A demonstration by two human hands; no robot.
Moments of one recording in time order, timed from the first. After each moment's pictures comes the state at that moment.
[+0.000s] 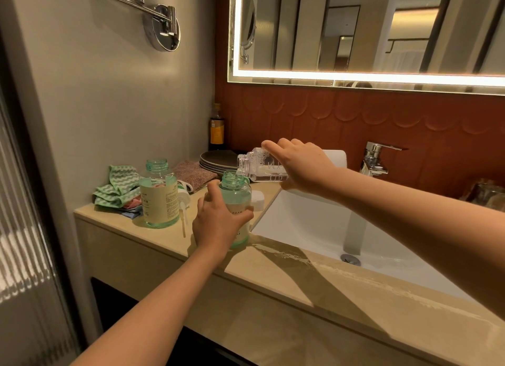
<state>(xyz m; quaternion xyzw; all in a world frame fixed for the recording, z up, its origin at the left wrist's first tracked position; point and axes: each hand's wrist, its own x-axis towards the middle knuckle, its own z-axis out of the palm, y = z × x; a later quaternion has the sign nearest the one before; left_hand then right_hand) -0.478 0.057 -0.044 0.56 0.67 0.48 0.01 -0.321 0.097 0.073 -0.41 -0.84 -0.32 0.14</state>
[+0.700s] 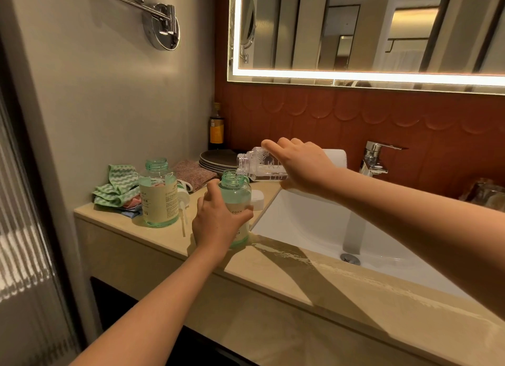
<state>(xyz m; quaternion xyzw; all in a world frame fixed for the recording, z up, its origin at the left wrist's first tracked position) -0.477 0.057 -0.043 0.56 0.68 0.48 0.01 -0.320 0.093 0.073 -0.41 -0.84 -0.32 0.14</state>
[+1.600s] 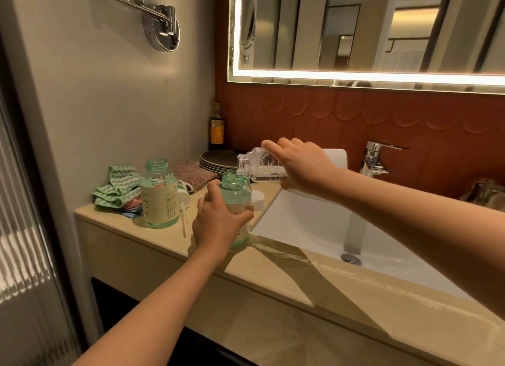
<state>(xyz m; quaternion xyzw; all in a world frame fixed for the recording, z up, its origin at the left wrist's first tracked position) -0.477 0.055 -0.043 0.56 0.67 0.48 0.01 -0.320 0.091 0.074 -0.41 -0.84 -0.33 0.13</state>
